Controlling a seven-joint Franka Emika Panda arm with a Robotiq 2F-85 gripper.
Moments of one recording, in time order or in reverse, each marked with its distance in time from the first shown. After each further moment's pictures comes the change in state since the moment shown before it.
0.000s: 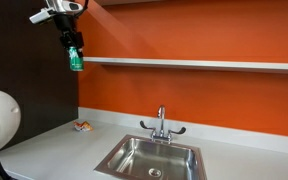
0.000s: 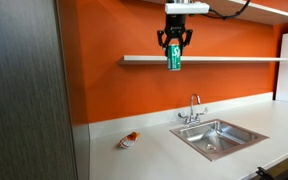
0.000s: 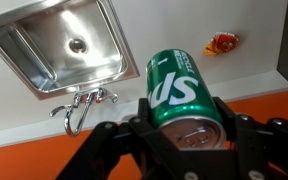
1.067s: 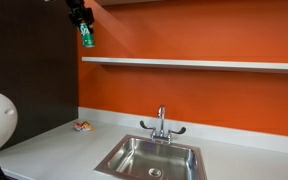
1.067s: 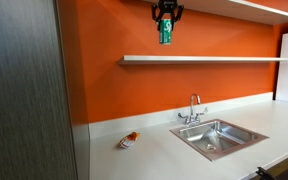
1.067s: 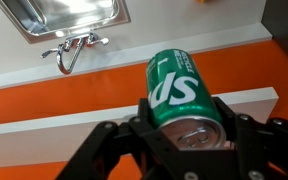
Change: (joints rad) arm -0.070 0.168 0.025 0.386 -0.055 -0.062 -0.111
